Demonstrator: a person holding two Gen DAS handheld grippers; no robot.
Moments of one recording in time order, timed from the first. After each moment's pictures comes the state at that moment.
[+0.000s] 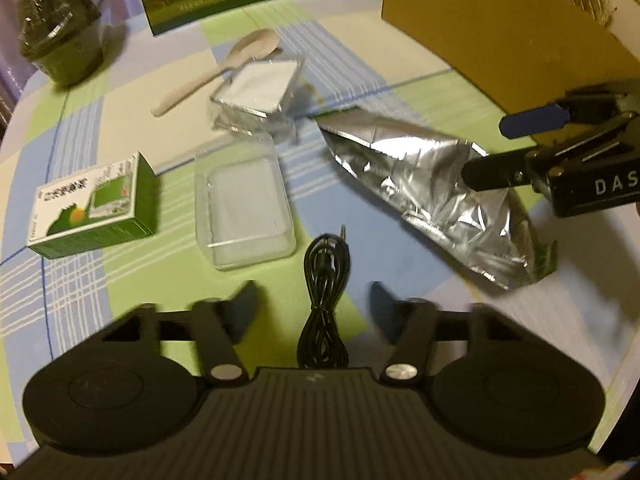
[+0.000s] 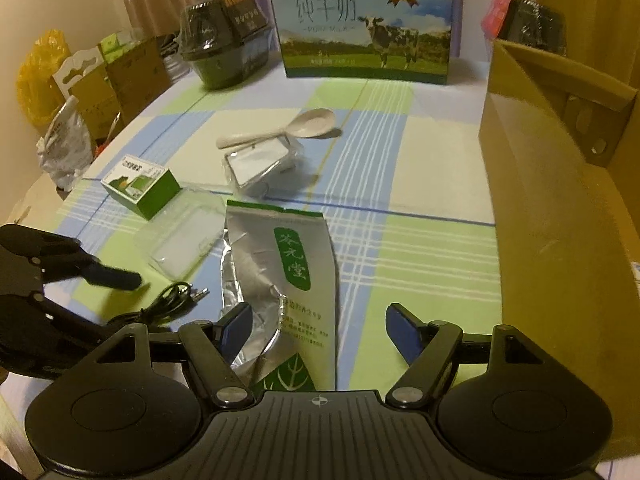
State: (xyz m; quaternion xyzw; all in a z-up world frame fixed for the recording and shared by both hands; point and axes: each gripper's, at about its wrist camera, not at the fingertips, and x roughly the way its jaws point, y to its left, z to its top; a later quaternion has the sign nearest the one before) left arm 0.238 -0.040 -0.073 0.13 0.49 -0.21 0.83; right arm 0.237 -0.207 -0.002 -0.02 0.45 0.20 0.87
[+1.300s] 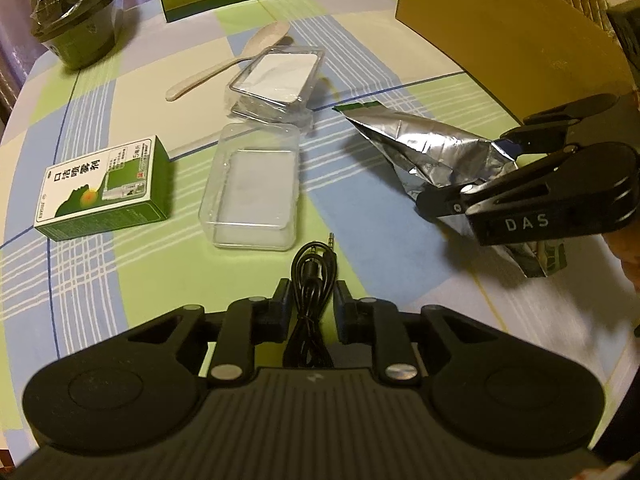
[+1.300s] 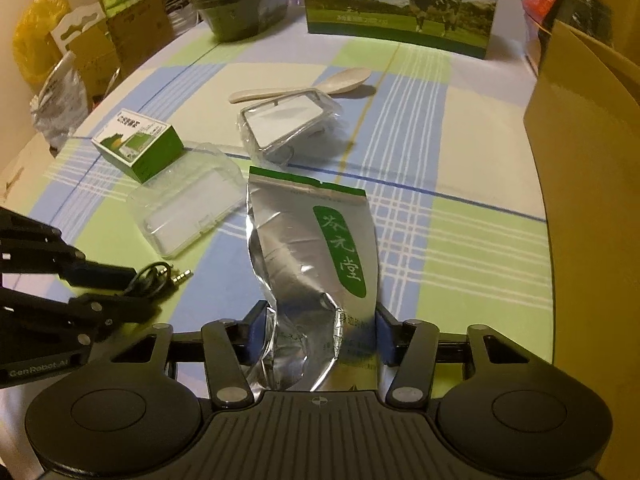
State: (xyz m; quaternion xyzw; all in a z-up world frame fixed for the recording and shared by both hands) left arm 0.240 -0.026 -0.071 0.11 0.51 -0.20 0.83; right arm 0.256 -0.168 -0.029 -0.06 0.49 0.20 0.85
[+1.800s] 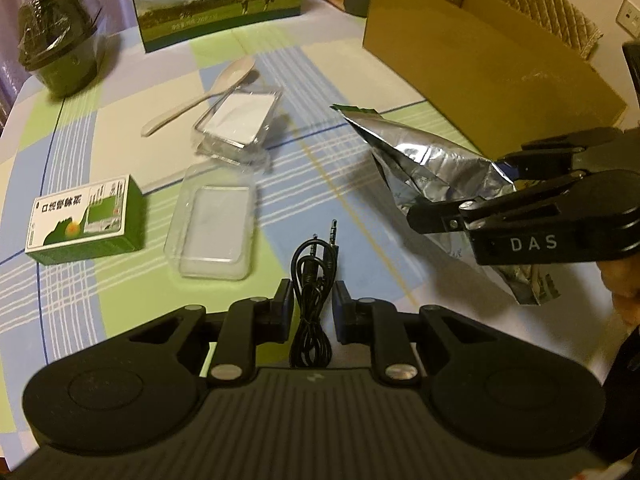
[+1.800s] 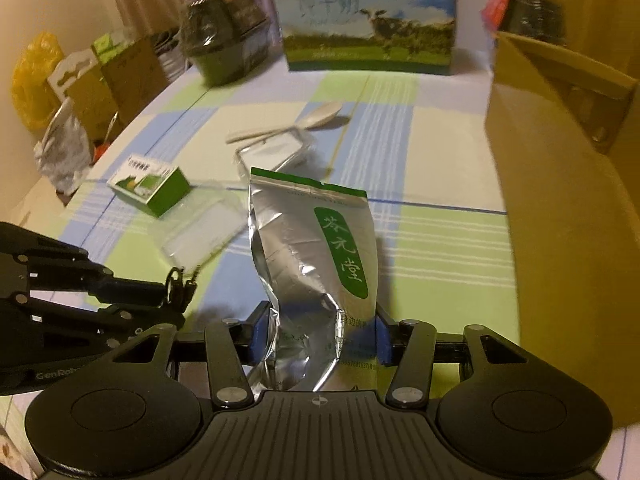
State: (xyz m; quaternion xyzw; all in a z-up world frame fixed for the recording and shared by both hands) left arm 0.230 -0.050 -0.043 0.09 0.48 -0.23 0.84; right arm 0.227 -0.198 0.006 -0.01 0.46 0.18 0.87
